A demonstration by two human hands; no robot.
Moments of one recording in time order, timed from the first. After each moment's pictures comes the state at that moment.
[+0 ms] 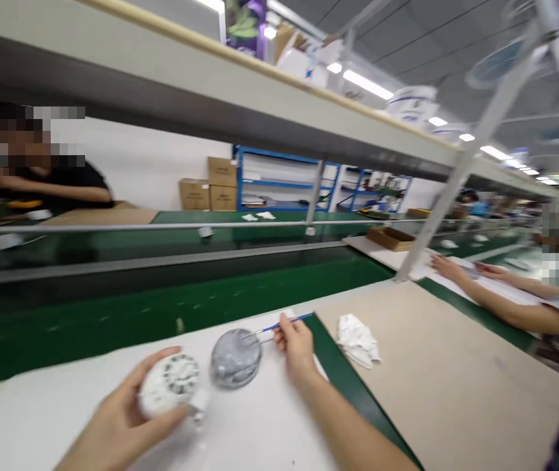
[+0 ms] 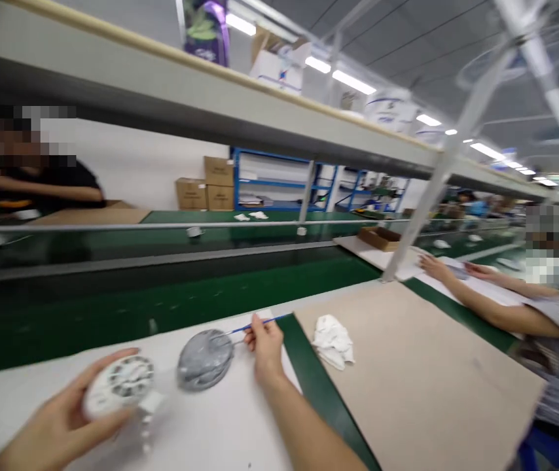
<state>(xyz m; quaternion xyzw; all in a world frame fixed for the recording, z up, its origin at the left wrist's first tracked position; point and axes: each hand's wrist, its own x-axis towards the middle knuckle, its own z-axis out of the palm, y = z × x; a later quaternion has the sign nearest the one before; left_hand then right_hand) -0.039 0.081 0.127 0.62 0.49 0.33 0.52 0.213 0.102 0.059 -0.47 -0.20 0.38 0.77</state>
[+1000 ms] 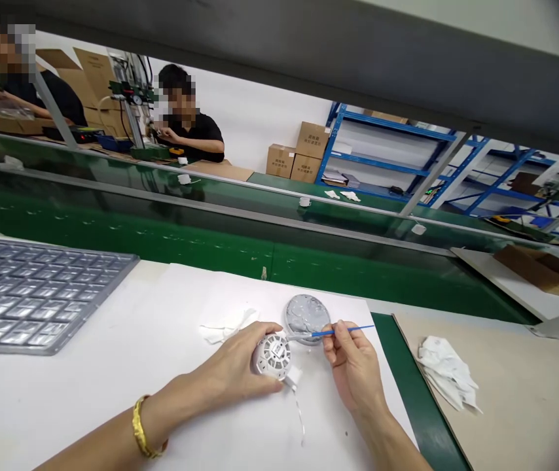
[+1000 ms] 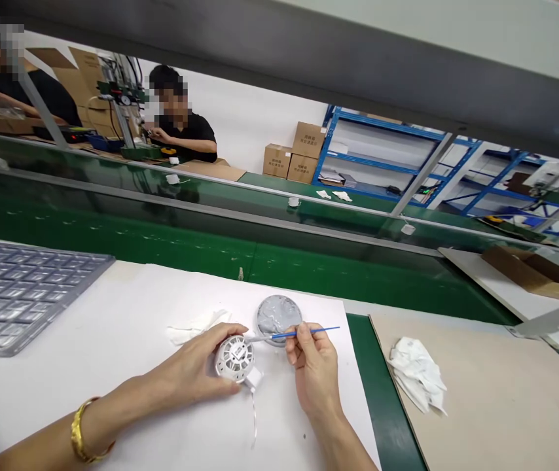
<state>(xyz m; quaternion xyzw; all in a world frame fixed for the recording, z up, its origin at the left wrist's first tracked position) -0.038 0.054 0.117 0.76 0.44 0.18 0.44 0.175 0.036 0.078 -0.41 -0.28 0.55 0.66</state>
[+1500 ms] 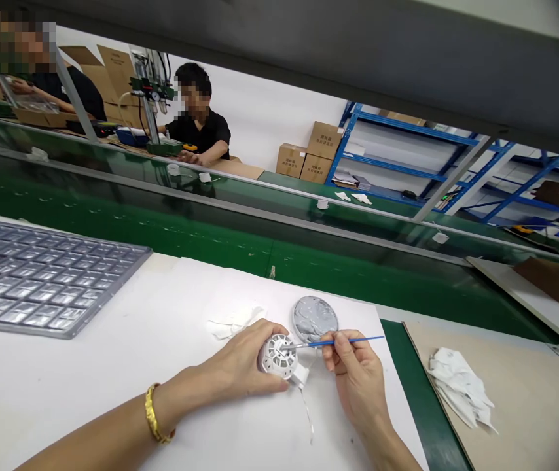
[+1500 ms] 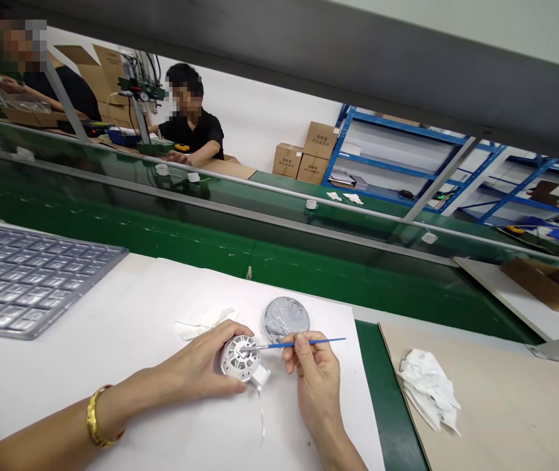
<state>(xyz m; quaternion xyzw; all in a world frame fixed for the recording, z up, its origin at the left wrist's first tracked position) -0.040 0.054 0.116 0.76 0.43 0.19 0.44 0.169 0.029 0.076 -0.44 -0.37 0.53 0.62</state>
